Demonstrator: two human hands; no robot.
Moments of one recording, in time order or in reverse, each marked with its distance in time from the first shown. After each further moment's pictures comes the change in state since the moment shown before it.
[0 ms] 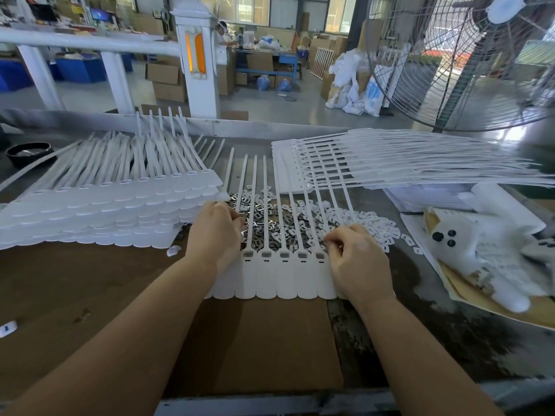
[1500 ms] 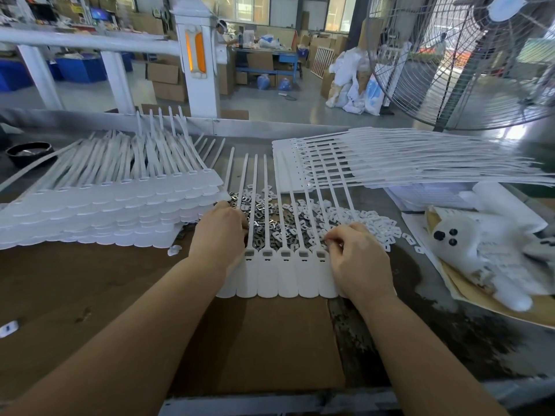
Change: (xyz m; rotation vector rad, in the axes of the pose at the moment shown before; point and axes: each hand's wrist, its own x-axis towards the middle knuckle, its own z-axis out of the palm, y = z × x) left_hand 0.001 -0.001 0.003 0.324 -0.075 0.167; right_hand 0.001 0.001 0.002 -0.007 -0.005 -0.004
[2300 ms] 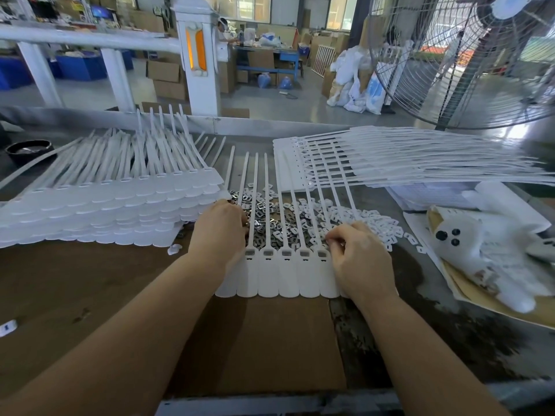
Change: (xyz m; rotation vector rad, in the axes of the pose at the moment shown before) left_hand 0.002 0.002 -0.004 -0.036 -0.009 -0.033; right_hand 0.001 0.001 0.001 -0.014 0.023 -0.021
